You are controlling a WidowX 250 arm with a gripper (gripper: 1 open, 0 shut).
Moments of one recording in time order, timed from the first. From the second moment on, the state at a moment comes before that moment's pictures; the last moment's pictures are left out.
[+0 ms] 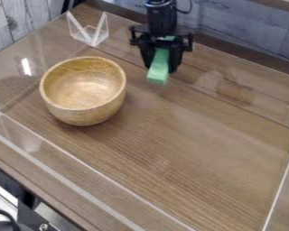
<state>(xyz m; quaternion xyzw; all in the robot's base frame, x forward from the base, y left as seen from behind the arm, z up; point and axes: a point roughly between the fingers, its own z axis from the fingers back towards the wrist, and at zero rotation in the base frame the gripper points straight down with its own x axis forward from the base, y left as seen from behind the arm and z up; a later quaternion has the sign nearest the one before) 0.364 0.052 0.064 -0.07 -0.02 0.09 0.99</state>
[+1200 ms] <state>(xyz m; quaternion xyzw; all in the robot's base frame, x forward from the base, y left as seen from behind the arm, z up) 0.350 0.040 0.051 -0.10 0.00 0.05 0.99</state>
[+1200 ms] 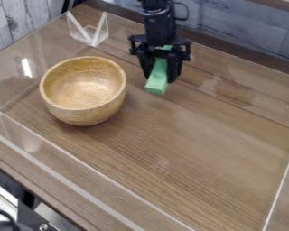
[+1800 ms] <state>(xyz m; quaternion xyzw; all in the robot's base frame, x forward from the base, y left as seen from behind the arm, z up) 0.343 0.040 0.048 -0.11 0.02 0.08 0.99</state>
